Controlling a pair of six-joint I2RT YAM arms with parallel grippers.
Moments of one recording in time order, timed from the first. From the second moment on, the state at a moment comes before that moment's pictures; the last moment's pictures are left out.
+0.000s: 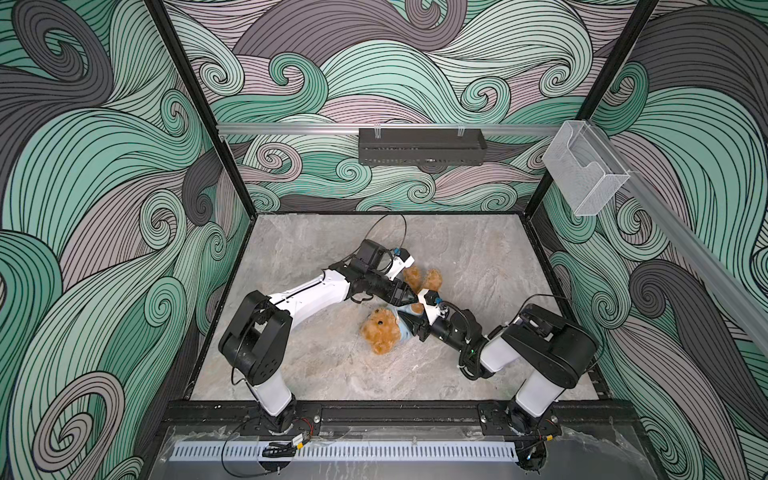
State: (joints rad) left arm -0.62 1.69 1.17 -0.32 0.70 -0.17; right arm 0.75 1.71 0.26 1.31 -0.16 0.10
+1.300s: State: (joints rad) left arm -0.65 1.73 1.27 -0.47 0.64 -0.06; right arm 0.72 1.58 0.33 1.10 -0.20 0.05
